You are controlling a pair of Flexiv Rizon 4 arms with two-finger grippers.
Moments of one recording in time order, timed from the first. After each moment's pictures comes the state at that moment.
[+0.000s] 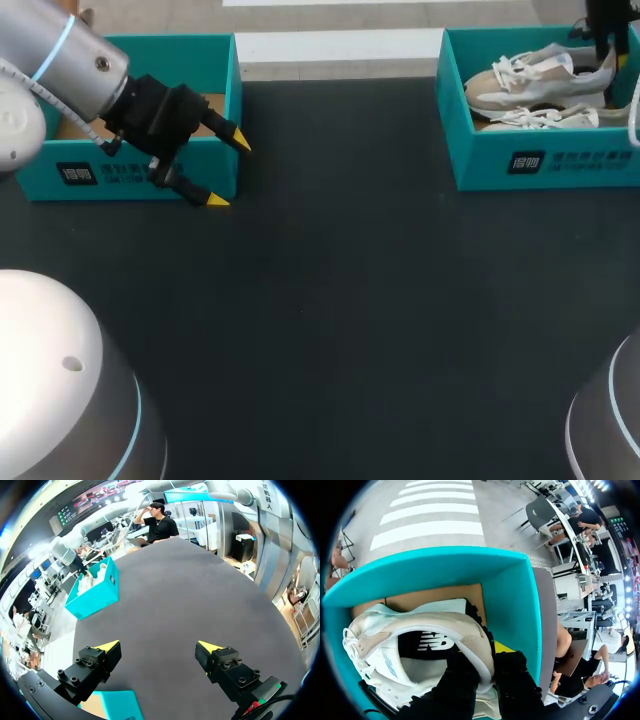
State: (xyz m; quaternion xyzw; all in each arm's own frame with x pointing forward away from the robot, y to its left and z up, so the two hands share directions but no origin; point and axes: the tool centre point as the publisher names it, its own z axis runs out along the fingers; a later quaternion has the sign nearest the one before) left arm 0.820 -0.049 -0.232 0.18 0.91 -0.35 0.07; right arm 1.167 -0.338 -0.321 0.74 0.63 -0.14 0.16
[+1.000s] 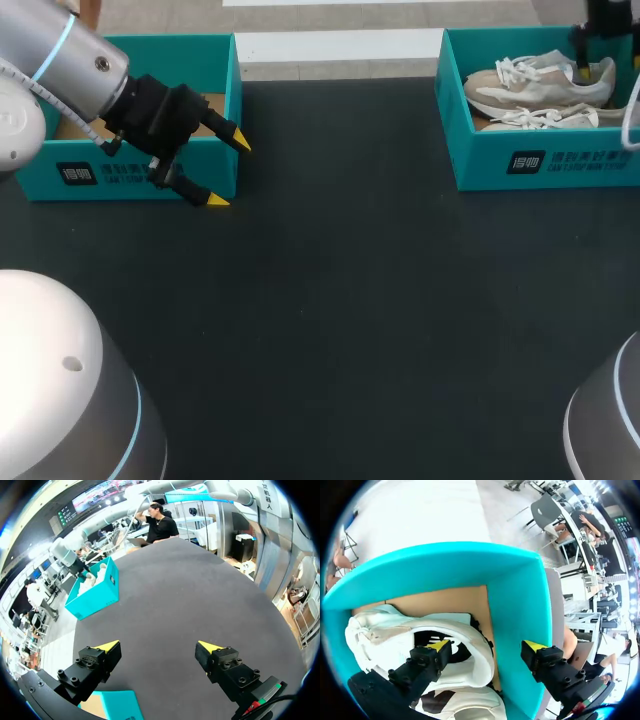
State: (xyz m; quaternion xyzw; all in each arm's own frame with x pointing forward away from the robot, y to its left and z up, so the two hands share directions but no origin) left arm 0.820 -0.049 -0.232 0.18 0.91 -0.35 0.07; right arm 1.176 -0.337 -0.330 0.75 0.64 -0.12 0.14
